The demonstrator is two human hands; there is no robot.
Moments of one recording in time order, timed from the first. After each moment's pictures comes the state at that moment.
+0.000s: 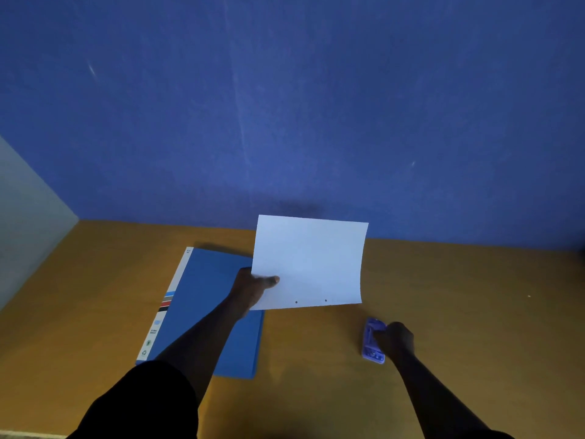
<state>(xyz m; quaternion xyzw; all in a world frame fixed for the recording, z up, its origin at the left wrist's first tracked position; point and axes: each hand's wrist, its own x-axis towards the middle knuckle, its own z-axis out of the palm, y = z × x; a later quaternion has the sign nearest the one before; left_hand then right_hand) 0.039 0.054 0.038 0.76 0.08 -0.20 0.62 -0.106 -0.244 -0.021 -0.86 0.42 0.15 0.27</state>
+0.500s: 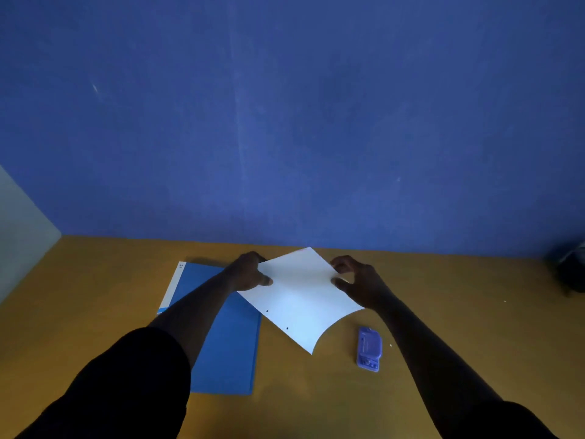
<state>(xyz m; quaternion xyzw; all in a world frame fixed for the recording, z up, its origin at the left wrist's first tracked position) 0.089 0.066 0.094 0.90 -0.16 -0.22 0.34 -0.026 -0.211 0.098 -0.95 0.05 -0.01 0.32</state>
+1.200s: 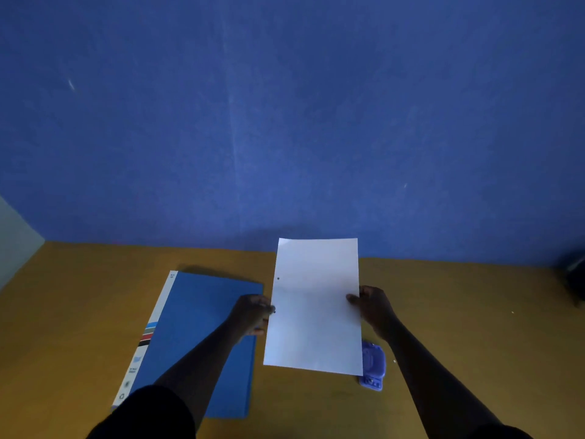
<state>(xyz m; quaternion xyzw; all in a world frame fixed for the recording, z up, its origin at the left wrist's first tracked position) 0.058 0.048 0.034 0.76 0.09 -0.33 0.55 -0.011 -0.230 0.048 -0.81 0.30 0.02 0.50</state>
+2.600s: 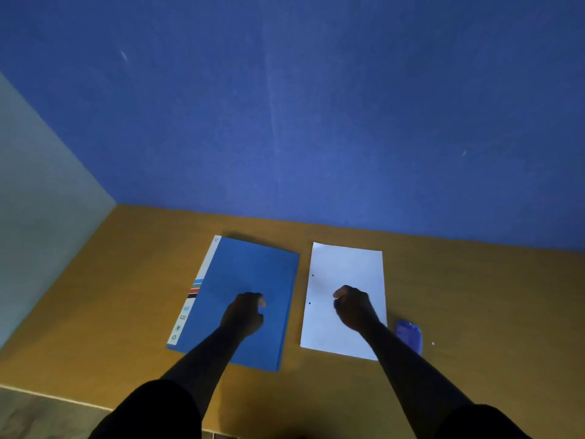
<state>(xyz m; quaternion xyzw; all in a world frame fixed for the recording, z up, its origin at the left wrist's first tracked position) 0.011 0.130 -0.007 0.96 -0.06 -0.20 0.17 -0.017 -0.137 -0.008 -0.91 0.16 0.17 0.34</state>
